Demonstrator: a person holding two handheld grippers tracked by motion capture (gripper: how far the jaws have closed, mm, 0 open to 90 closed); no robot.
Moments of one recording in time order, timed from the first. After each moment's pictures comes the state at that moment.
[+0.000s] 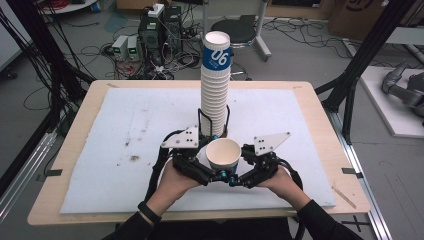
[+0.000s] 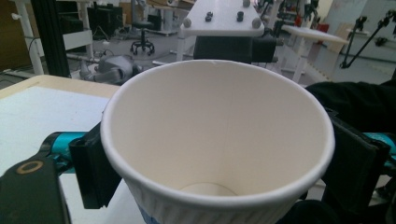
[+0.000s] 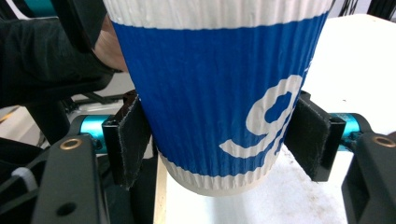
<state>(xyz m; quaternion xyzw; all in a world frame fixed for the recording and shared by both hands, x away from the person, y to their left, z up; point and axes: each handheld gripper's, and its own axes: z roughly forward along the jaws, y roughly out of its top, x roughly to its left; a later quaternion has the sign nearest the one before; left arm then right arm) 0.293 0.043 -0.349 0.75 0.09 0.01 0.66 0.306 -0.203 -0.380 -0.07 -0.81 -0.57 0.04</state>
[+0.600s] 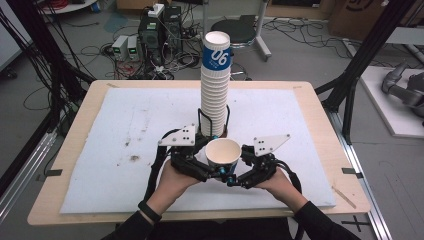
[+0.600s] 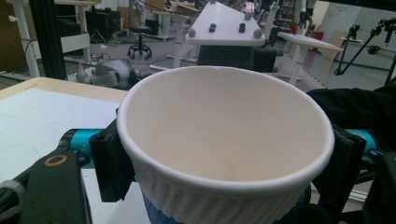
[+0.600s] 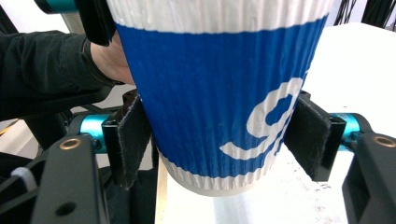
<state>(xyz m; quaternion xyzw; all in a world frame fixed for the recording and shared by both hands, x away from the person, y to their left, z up) 0.297 0.048 -0.350 0.74 0.09 0.00 0.66 0.303 -0.200 -0.386 -0.08 -0.80 -0.59 0.04</state>
